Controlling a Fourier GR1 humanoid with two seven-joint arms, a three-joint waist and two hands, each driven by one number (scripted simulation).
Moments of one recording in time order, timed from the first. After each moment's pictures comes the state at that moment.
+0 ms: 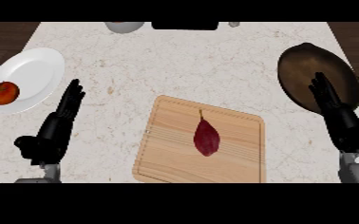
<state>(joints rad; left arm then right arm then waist) 0.01 0.26 -0.05 -1.55 0.06 0.10 -0.06 -0.08 -0.45 0.02 -1.33 -0.22 -0.03 -0.18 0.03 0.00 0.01</state>
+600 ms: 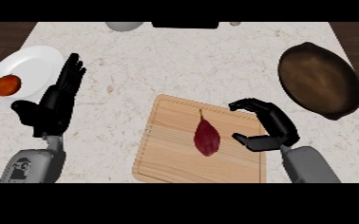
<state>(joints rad) -0.18 0.25 0.00 -1.51 0.08 0.12 0.04 -0.24 -0.28 0.25 -1.13 -0.19 0.32 -0.50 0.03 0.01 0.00</state>
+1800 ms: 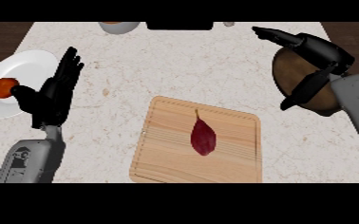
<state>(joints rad) -0.25 0.24 0.05 -1.44 0.07 0.10 0.07 -0.69 -0.57 0.18 -1.05 0.05 0.56 -0.40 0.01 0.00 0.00</state>
